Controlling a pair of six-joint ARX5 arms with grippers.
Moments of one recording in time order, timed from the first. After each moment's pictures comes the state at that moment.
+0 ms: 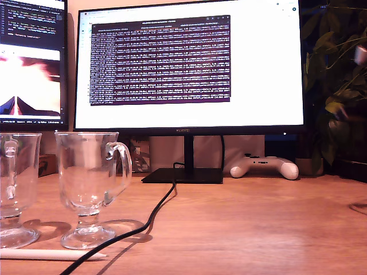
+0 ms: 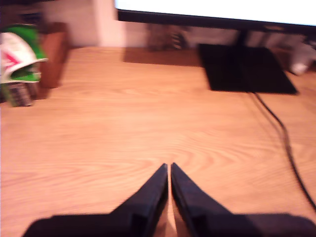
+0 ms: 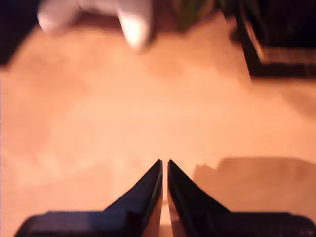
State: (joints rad) left arm -0.15 0.65 0.37 -0.13 0.08 -0.15; right arm 0.02 1.27 0.48 0.16 -0.02 0.00
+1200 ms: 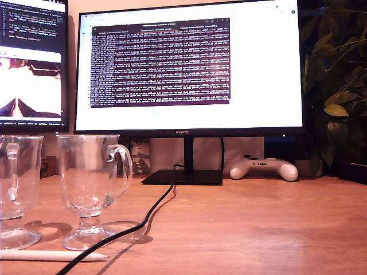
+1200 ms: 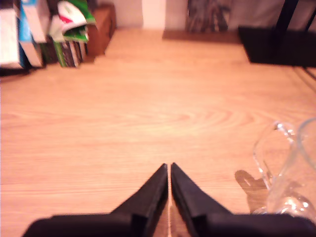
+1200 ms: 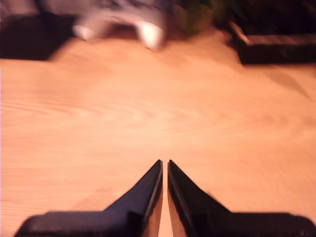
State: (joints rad) left arm -0.19 0.03 0.06 -0.34 -0.12 -0.16; right arm -0.04 0.79 0.02 0.42 -0.12 -0.03
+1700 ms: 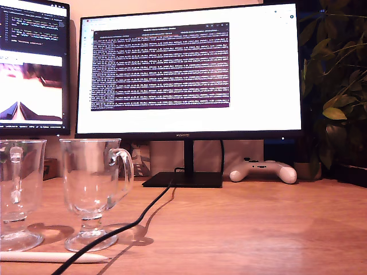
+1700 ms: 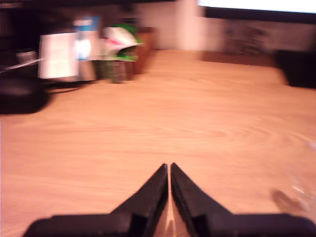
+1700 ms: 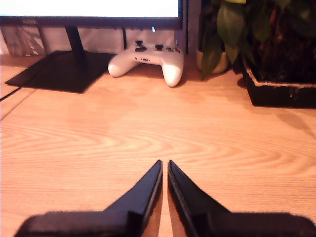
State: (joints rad) left arm -0.18 0.00 0.07 -0.37 -0.26 -0.18; right arm -0.04 0.63 0.02 0.34 -0.19 -0.04
